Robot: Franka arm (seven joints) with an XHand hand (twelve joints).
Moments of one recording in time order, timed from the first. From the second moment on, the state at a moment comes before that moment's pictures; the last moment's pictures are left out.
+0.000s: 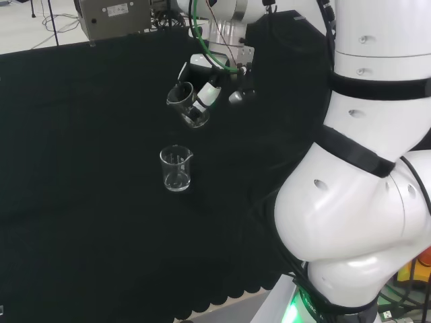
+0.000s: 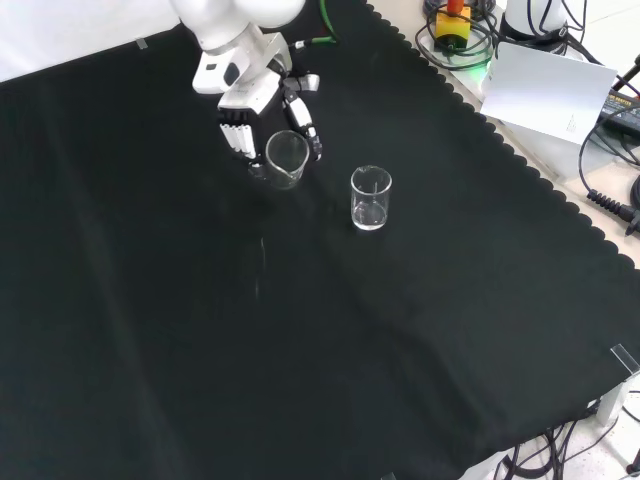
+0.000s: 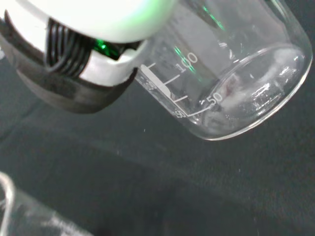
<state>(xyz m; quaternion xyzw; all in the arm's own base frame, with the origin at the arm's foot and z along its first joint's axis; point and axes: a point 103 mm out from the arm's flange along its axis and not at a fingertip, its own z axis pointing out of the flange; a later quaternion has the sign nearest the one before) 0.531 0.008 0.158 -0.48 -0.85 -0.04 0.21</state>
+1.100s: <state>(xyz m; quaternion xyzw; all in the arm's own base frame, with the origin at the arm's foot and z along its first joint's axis) 0.564 -0.019 0.082 -0.48 -0.82 -0.14 0.26</state>
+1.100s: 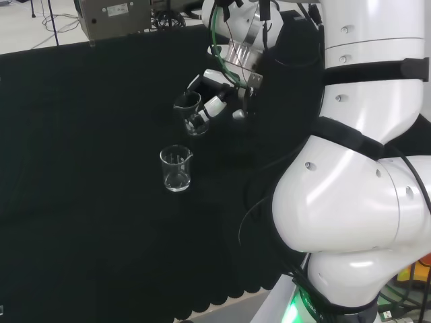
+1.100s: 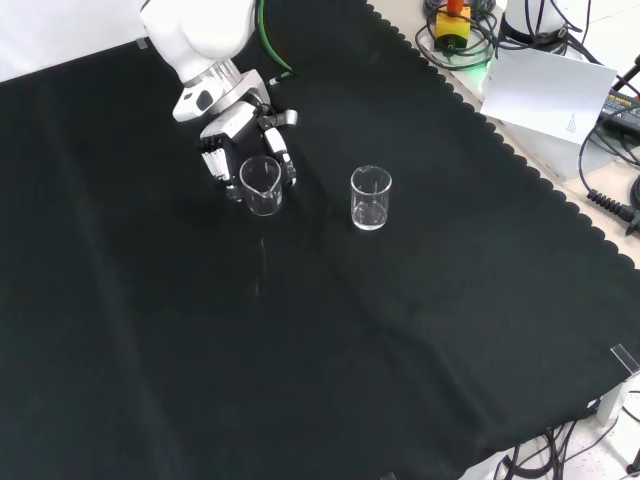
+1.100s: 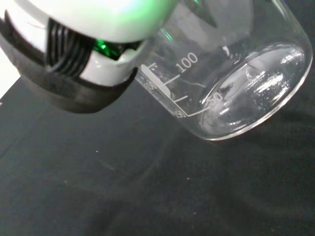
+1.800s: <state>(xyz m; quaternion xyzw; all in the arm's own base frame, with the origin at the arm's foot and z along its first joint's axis) 0.577 -0.020 0.061 -0.49 -0.81 -0.15 0.28</state>
